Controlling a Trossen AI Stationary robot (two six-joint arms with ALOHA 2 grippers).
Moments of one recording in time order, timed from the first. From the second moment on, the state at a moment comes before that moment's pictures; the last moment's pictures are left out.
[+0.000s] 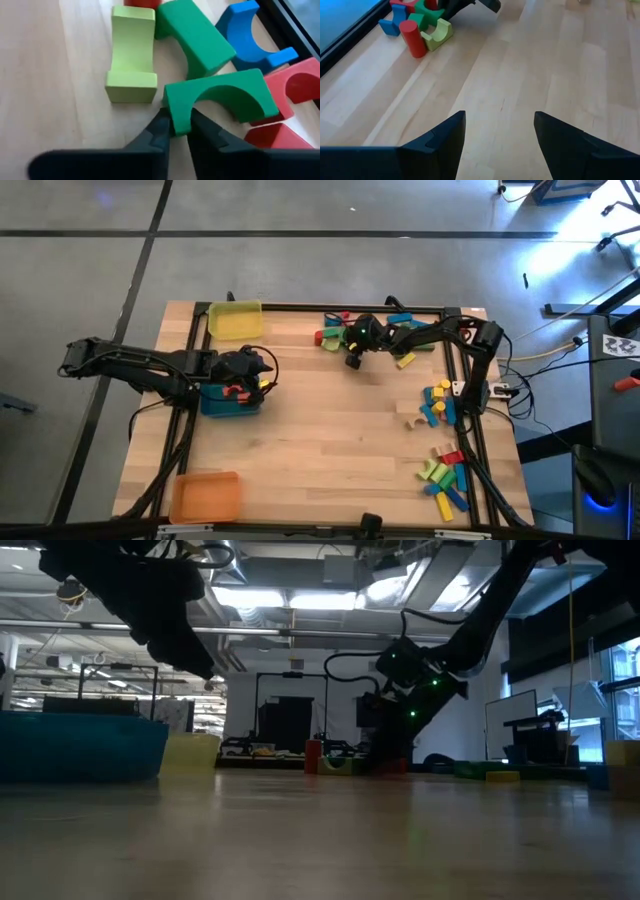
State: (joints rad) left arm 0.02 0.96 0.57 -0.29 -0.26 -0.22; right arm -0.50 1.89 0.89 0.25 -0.01 -0.27
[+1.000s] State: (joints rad) left arm 0.02 0.96 0.57 -0.08 -0.26 -0.33; right arm -0.02 1.61 0.89 0.21 0.21 -0.30
